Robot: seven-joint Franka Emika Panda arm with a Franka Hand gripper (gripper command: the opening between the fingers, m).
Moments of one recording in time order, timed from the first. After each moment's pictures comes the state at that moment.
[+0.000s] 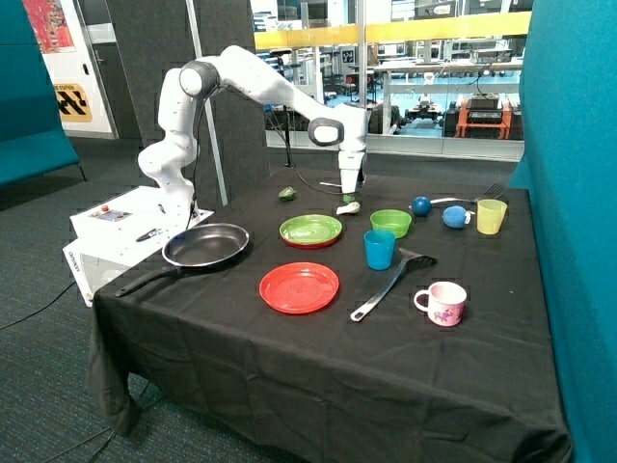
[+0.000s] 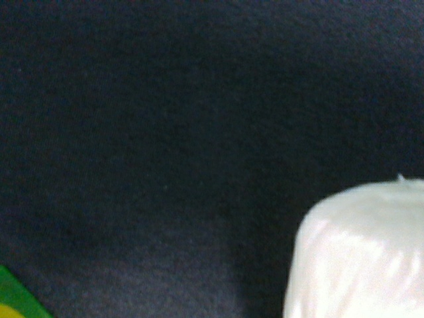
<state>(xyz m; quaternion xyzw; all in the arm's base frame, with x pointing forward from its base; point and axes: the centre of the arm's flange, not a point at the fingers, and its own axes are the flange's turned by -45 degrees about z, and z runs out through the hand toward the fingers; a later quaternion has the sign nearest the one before) 0.634 0.137 0.323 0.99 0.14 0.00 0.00</state>
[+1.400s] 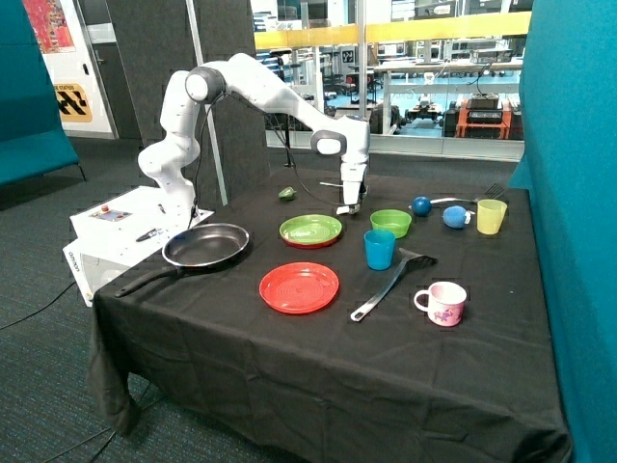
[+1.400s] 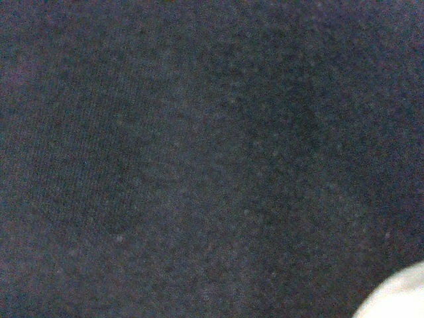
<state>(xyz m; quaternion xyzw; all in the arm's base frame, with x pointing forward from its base) 0.640 0.135 0.287 0.99 0.13 0.00 0.00</state>
